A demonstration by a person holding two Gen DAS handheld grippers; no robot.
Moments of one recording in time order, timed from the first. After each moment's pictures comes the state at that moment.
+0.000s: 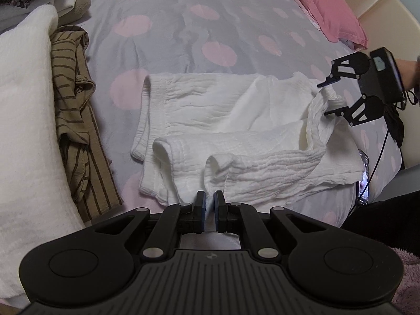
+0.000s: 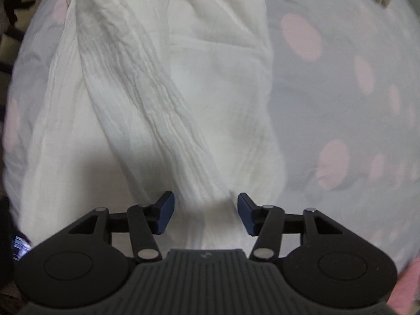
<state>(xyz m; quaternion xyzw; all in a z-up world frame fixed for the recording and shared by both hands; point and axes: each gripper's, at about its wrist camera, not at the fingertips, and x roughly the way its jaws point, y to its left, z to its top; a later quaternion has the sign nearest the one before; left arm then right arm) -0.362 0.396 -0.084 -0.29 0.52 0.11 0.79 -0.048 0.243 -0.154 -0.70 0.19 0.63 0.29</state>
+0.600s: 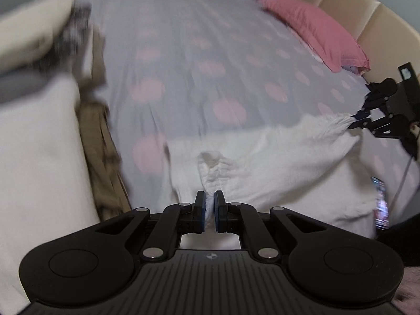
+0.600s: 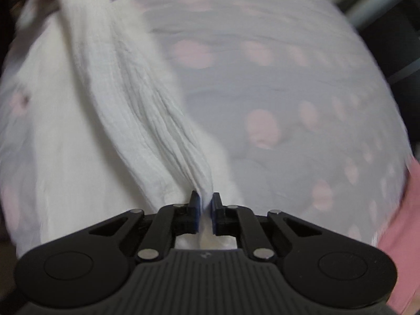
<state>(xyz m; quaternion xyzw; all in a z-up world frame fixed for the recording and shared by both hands) -0.350 0.400 -0.037 -0.19 0.44 0.18 0.86 -0.012 0.199 -0.078 -0.55 0.22 0.60 0.53</state>
